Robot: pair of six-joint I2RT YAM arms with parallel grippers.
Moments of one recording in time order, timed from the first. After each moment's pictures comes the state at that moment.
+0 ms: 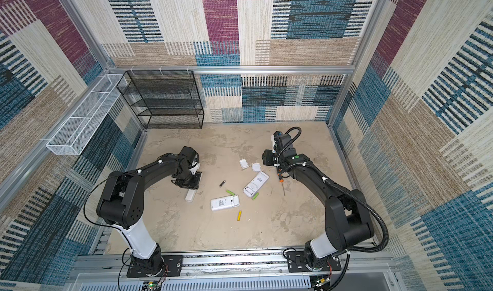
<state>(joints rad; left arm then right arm) -0.28 1.79 1.15 -0.80 0.04 -0.11 0.33 1.52 1.07 -0.31 -0.13 0.40</state>
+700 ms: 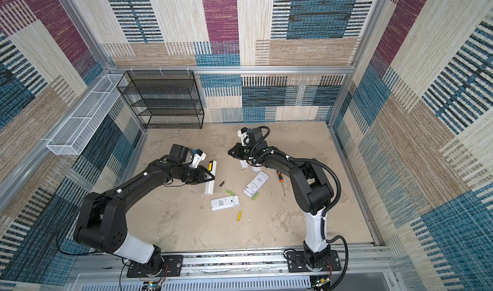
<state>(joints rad) -0.30 1.57 1.02 -0.51 0.64 -0.35 0.48 1.98 1.39 0.00 -0.57 0.67</state>
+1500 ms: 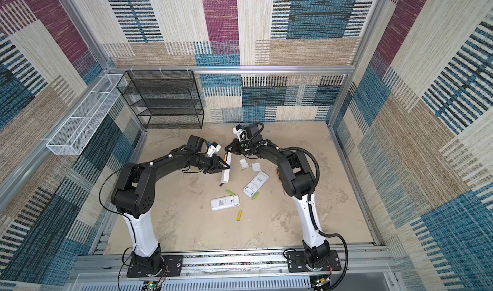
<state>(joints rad) -0.32 1.96 1.31 -0.38 0.84 -0.45 0.43 2.28 1.70 -0.06 -0.73 0.60</state>
